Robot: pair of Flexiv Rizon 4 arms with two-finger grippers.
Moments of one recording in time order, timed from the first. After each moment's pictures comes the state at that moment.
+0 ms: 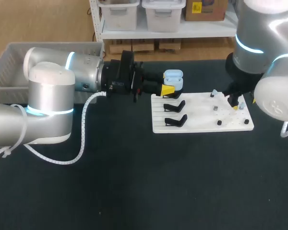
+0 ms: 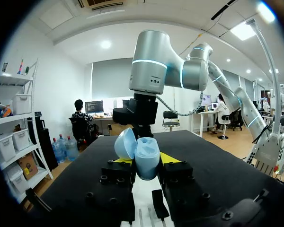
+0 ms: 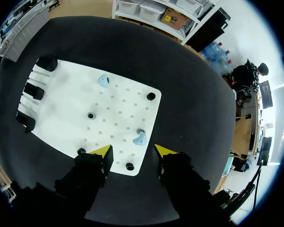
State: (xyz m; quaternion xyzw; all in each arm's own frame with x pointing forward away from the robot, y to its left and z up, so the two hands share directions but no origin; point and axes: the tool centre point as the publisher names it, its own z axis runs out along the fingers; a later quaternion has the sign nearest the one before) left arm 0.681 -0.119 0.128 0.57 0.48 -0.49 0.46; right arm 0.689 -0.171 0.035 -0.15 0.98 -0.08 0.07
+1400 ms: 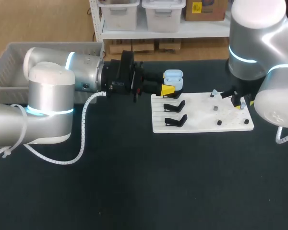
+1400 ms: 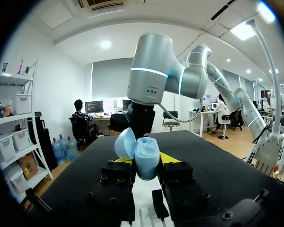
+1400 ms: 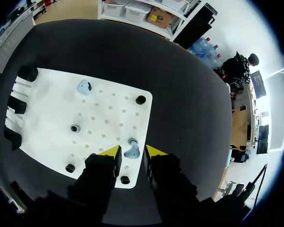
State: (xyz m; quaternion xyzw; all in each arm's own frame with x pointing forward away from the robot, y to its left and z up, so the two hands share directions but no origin) left arm 0.681 -0.119 0.128 0.57 0.48 -0.49 0.46; right arm 0.703 -0.181 0.015 -0.11 0.98 -0.11 0.09
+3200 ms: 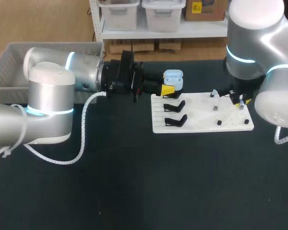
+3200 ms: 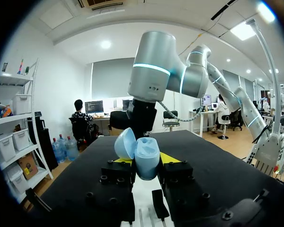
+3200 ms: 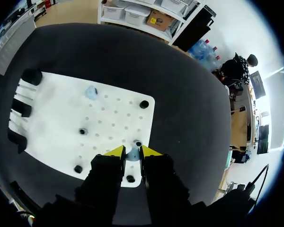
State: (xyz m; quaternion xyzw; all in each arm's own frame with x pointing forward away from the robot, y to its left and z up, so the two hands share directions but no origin) left arm 0.681 -0.119 0.128 0.57 0.48 -0.49 0.46; right arm 0.703 -0.167 0.028 -0.11 0.98 -0.10 0.11
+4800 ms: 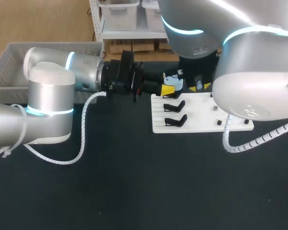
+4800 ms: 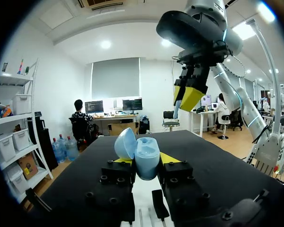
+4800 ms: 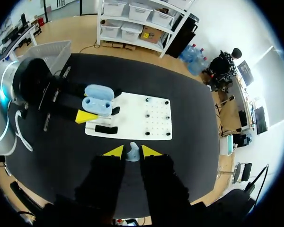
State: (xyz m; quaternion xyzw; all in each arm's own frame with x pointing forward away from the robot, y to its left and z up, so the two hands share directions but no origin) left arm 0.681 -0.119 0.128 0.57 0.48 -0.49 0.46; right arm 0.615 -0.011 0.187 -0.03 0.98 -0.10 0.16
